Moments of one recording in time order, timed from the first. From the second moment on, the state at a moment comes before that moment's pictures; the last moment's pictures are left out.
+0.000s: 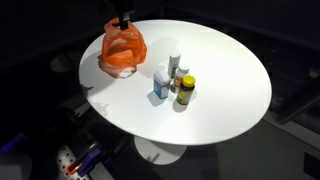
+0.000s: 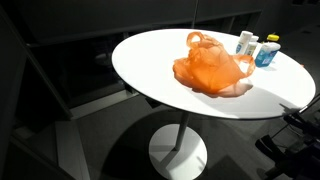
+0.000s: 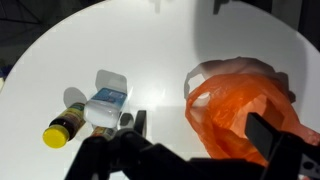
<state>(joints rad) -0.01 -0.34 -0.01 -2.41 0.01 2.04 0.03</state>
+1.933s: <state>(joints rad) -0.07 0.27 -0.11 -2.05 -0.04 2.33 0.04</state>
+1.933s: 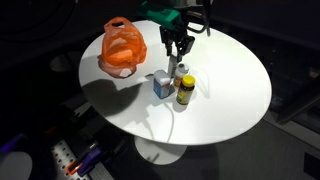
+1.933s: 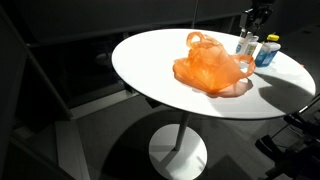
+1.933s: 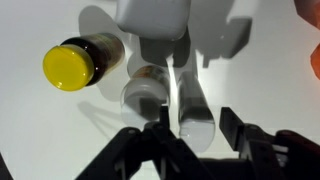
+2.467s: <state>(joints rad) -0.07 0.22 -0.11 -2.02 -0.05 2.25 0.04</state>
